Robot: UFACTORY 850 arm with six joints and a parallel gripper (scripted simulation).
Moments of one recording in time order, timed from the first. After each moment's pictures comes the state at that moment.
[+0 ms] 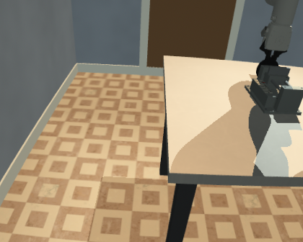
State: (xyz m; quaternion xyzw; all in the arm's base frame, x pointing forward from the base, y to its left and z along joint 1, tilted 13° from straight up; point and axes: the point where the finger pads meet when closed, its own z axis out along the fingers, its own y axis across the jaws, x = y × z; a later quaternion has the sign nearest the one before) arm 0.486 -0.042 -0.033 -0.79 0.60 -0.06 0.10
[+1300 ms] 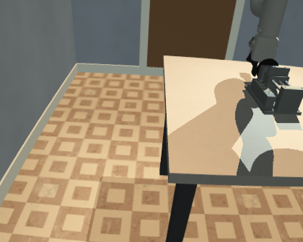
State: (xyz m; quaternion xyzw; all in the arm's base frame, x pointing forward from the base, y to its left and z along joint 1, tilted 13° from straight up) arm 0.540 -0.026 -0.072 -0.79 0.60 -0.06 0.10
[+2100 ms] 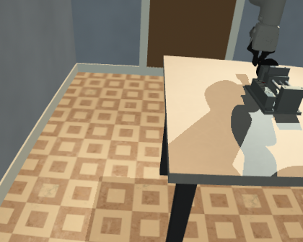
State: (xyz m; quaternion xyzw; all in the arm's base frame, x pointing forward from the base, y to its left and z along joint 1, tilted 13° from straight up) arm 0.538 -0.028 -0.026 -0.79 0.60 -0.06 0.10
